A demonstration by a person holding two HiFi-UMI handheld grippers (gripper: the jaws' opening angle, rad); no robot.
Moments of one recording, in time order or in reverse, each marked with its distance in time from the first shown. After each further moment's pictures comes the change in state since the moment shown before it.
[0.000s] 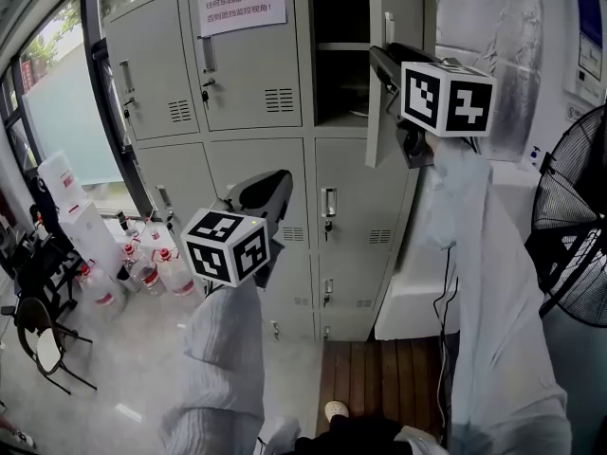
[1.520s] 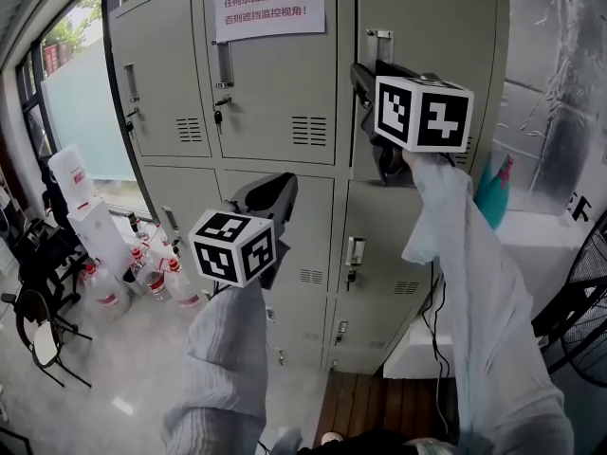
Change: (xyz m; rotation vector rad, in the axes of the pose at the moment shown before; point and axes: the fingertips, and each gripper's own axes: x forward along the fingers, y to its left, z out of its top) left arm 0.086 0.130 -0.009 0.000 -0.011 0.115; right arm 0.169 0.032 -0.051 0.089 0.016 0.102
